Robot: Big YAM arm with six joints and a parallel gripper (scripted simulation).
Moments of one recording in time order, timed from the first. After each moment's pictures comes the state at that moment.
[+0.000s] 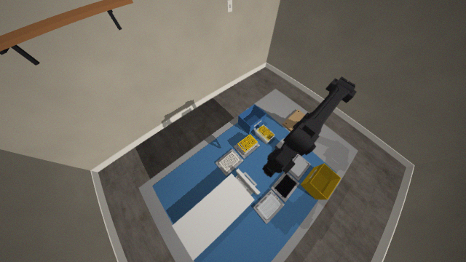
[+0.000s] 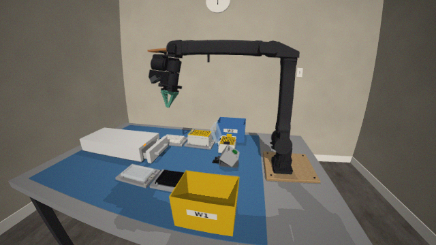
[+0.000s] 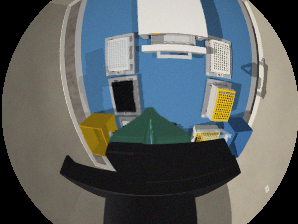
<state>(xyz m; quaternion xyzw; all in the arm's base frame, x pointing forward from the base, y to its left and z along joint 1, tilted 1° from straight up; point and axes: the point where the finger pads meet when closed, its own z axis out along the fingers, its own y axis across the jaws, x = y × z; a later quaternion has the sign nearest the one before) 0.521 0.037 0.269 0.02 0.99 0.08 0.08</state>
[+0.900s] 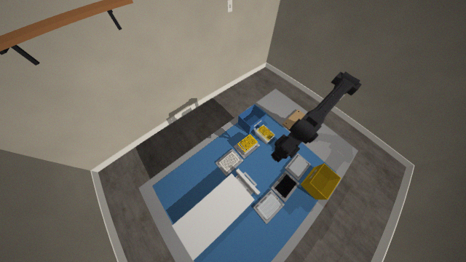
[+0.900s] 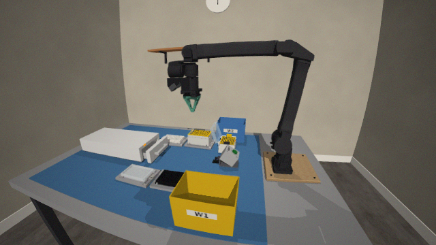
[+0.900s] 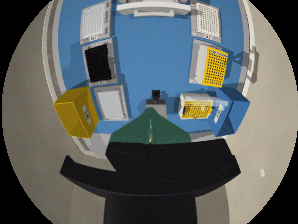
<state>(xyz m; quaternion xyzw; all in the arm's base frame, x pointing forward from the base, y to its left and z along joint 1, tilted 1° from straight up) 0.419 0.003 0.244 0.00 1.00 0.01 -0.01</state>
